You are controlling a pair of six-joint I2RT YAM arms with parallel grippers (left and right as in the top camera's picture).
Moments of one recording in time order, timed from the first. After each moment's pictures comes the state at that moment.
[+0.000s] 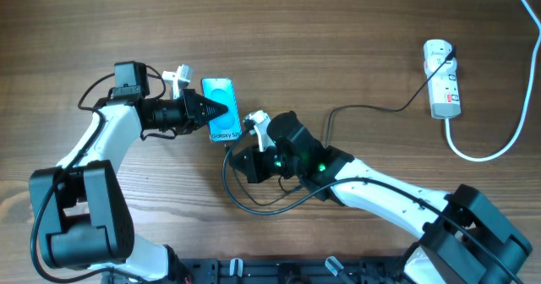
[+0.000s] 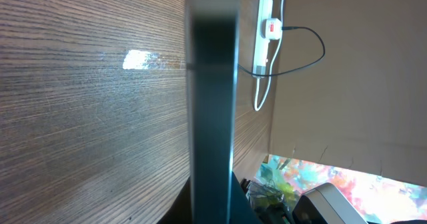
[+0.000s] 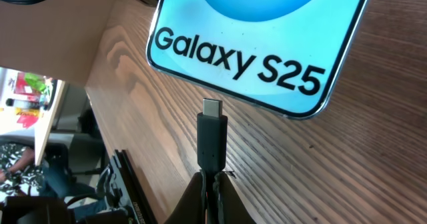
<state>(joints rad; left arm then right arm) 0.12 1.71 0.97 -0.54 1.10 -0.23 0.84 1.60 0.79 0.16 -0.46 0.66</state>
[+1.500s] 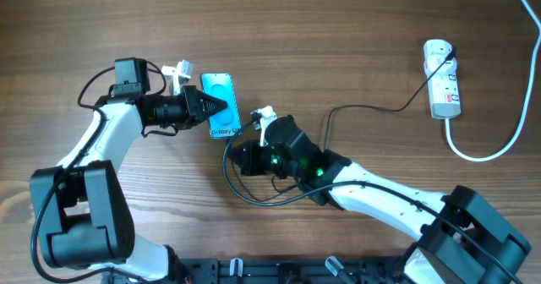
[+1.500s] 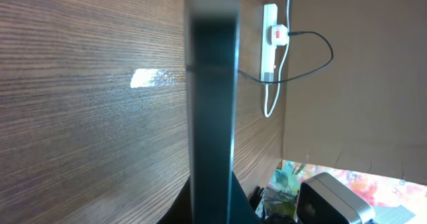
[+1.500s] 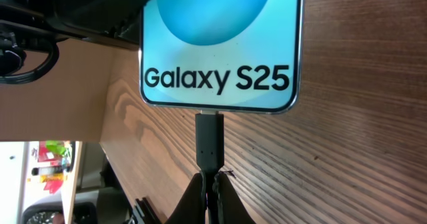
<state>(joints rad) 0.10 1.71 0.99 -0.51 1.06 -0.22 0.86 1.61 0.77 0.25 -0.31 0.93</state>
